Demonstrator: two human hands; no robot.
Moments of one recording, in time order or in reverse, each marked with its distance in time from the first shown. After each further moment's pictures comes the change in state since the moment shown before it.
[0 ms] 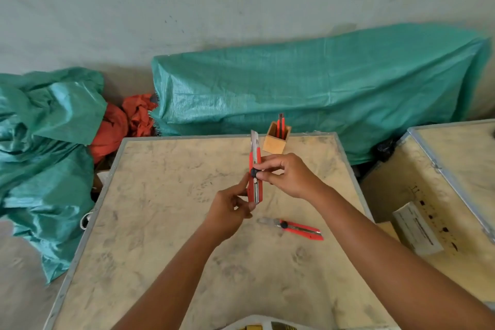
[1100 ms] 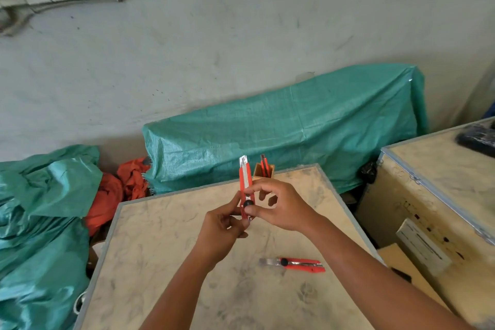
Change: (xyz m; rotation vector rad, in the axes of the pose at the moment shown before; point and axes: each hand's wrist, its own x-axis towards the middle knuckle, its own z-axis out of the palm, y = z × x) left_hand -0.004 0.059 -0.005 -0.023 -0.021 0.141; right_hand -0.044 -0.040 -0.020 -0.047 0.200 -0.199
